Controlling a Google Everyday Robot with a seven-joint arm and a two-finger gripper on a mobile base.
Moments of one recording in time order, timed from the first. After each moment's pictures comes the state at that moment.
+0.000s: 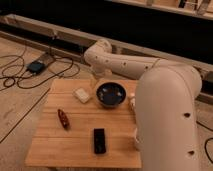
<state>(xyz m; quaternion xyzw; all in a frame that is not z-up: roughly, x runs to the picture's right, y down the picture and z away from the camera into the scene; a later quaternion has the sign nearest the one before) -0.020 -0.046 0.859 -0.09 -0.18 -0.89 0.41</state>
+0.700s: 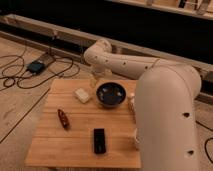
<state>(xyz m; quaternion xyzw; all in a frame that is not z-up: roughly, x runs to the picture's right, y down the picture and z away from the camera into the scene) -0.024 -0.046 0.859 -0.09 -0.18 -0.89 0.41</state>
